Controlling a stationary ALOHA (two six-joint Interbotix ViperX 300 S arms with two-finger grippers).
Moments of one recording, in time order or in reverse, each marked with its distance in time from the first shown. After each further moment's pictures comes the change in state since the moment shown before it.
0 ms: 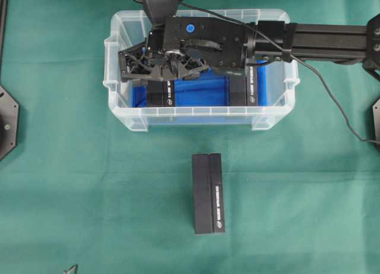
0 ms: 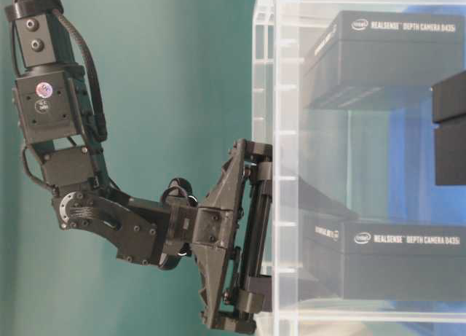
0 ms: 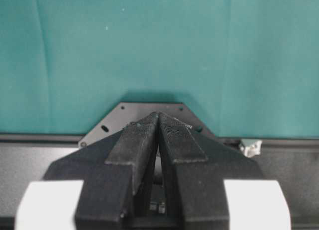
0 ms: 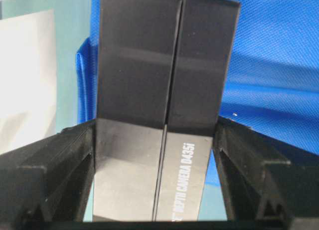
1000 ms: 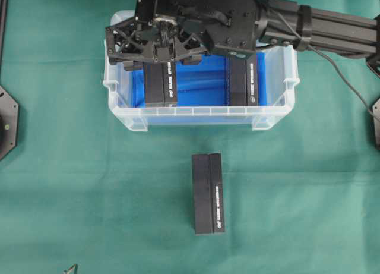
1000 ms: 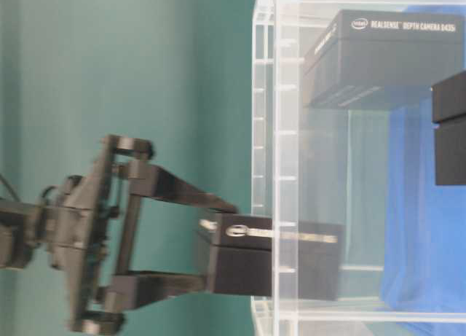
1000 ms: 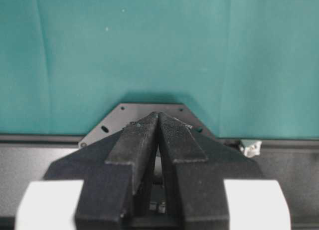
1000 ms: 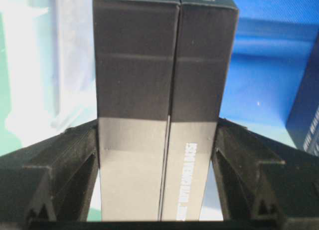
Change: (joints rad) left arm 0.000 -0.011 0.000 0.002 0.000 0.000; right arm 0.012 0.000 -0.371 0.000 0.423 0.003
